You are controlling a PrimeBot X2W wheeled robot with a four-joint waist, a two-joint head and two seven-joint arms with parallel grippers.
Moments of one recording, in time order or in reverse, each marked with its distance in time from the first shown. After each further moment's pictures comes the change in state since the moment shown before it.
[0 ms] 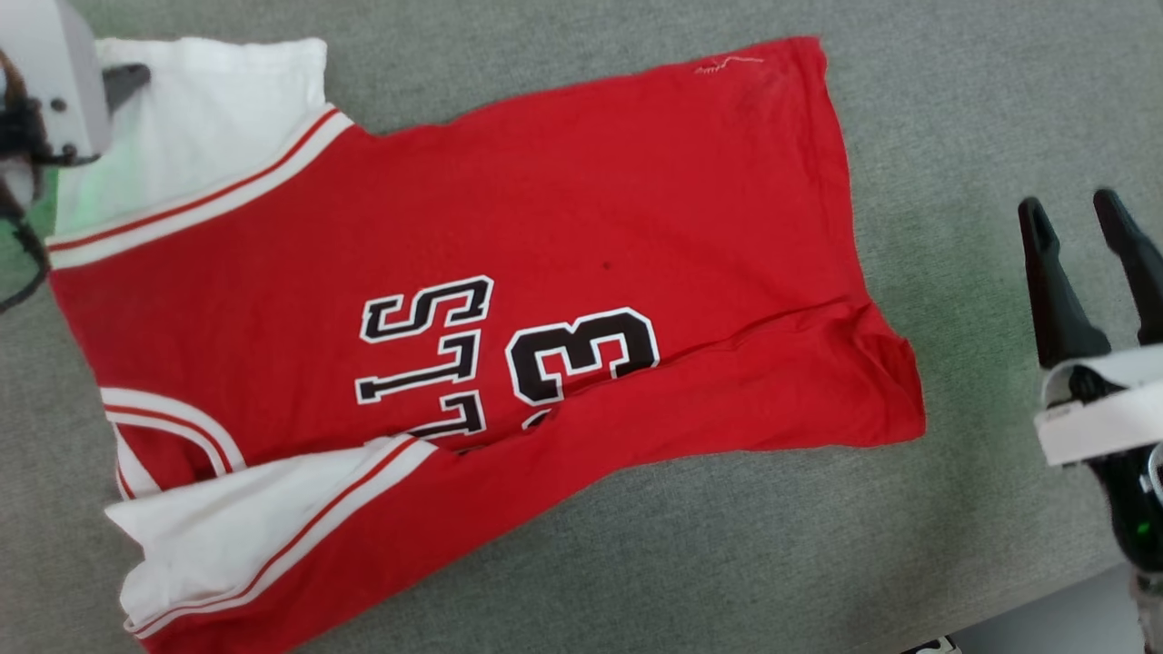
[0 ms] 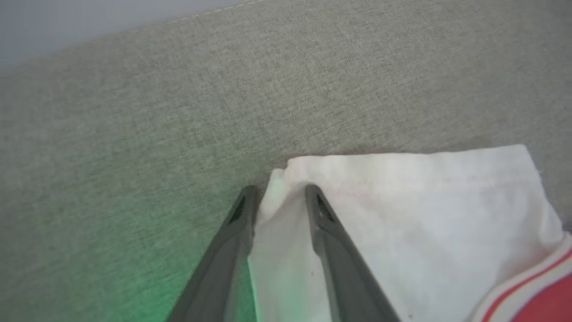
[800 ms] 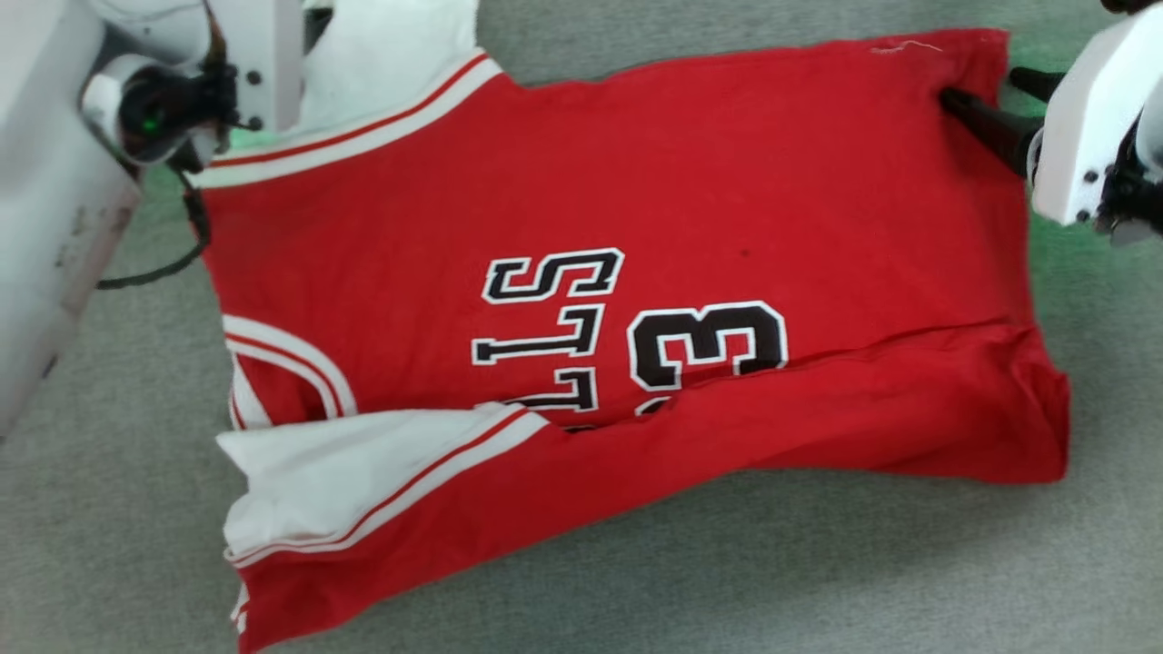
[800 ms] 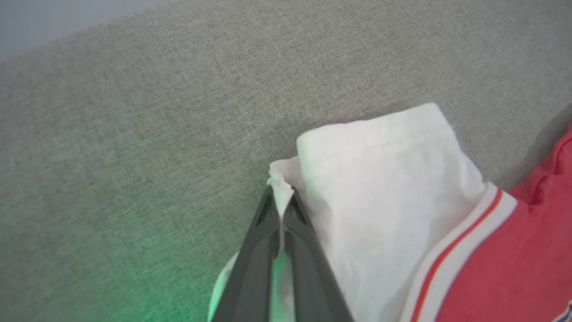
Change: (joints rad) left arm -0.065 -0.112 -0.121 -0.163 -0.067 -0.002 -0.038; right arm -0.718 -0.193 0.455 0.518 0.254 0.000 0.681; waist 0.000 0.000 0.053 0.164
